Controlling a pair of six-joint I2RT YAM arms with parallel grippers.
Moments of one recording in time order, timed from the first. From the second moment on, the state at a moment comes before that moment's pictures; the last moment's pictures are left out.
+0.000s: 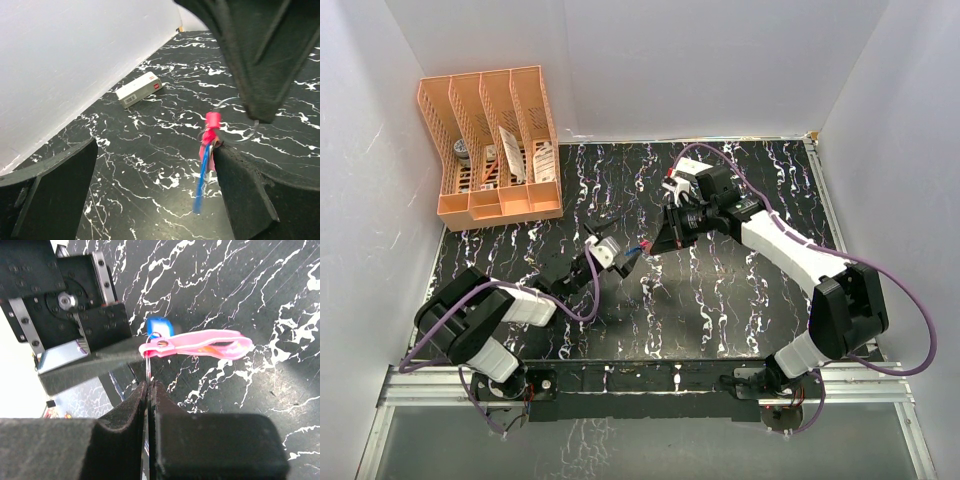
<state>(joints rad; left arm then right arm) -0.69 1.53 0.35 1.34 0.21 0.33 0.46 1.51 1.19 -0.47 -0.78 0.27</state>
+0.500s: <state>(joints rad) -0.63 1.57 0.37 1.40 0.26 0.28 0.46 1.50 1.16 -0.47 -0.80 0.27</state>
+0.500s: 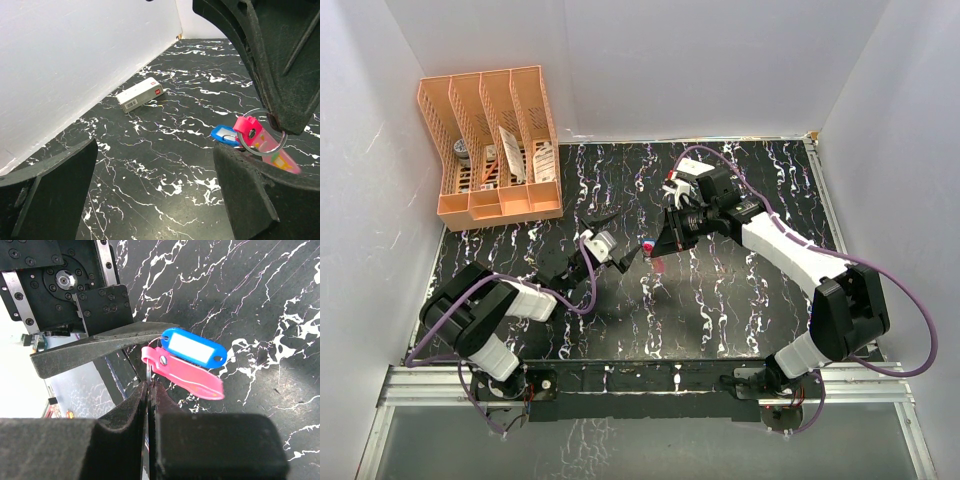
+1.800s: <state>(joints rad) -0.62 1.19 0.36 0.99 -0.02 0.06 0.46 1.58 1.10 -0.28 -0.85 0.37</state>
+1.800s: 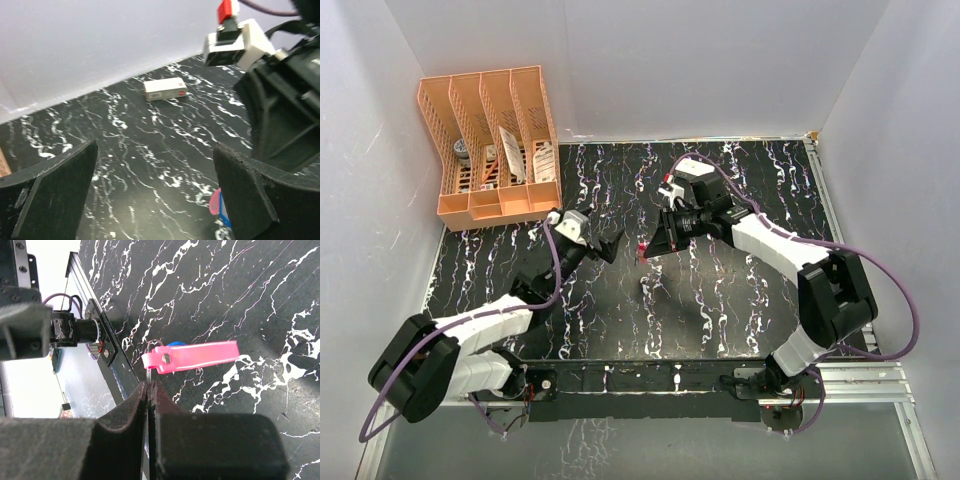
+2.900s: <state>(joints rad) -0.42 1.44 0.56 1.04 0.57 -0.65 0.47 1.49 1.06 -0.10 -0.67 0.35</state>
